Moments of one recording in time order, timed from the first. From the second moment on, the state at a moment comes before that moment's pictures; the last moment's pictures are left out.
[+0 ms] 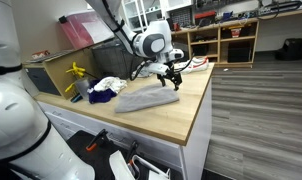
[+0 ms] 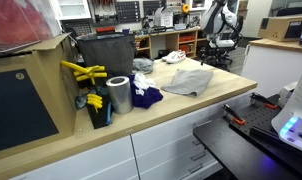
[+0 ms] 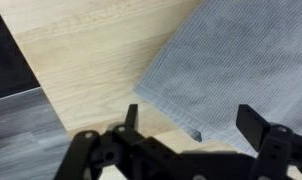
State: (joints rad) arm -0.17 0.36 -0.09 -2.21 0.12 2.64 -0.06
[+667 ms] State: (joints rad) arm -0.16 0.36 -0.11 -2.22 0.09 2.62 -0.03
